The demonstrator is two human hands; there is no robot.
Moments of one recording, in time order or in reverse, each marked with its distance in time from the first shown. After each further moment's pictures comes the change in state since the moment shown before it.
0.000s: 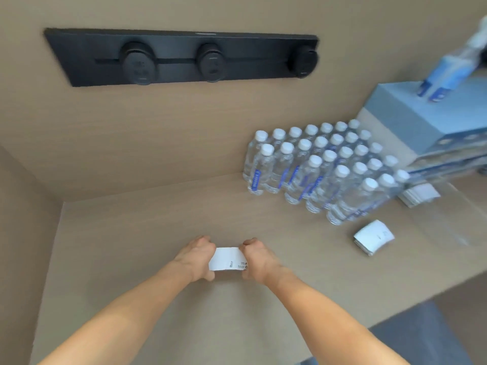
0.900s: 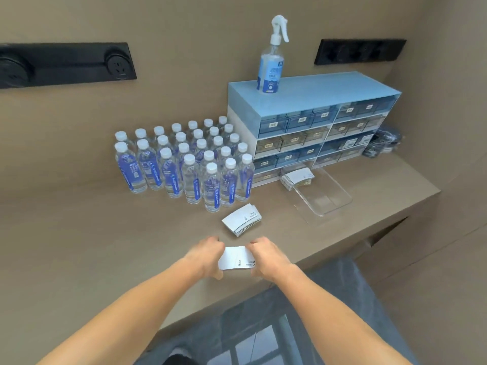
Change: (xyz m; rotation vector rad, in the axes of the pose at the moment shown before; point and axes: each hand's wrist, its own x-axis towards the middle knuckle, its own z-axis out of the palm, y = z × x) left_hand 0.041 0.414 0.025 0.083 0.034 0.105; right_hand -0.218 0.355 -0.049 -0.037 0.109 0.077
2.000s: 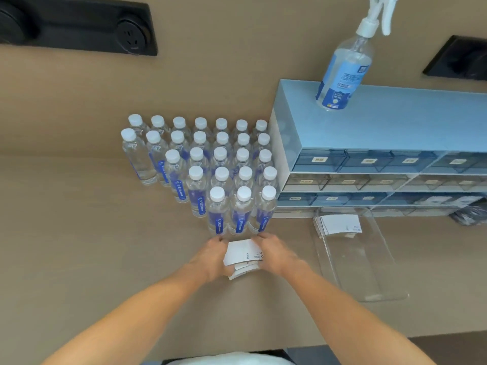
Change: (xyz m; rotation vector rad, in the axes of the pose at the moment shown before) left_hand 0.153 -0.005 -0.009 -0.459 0.114 -0.327; right_hand 0.199 0.096 -0.046 0.011 -0.175 -0.307
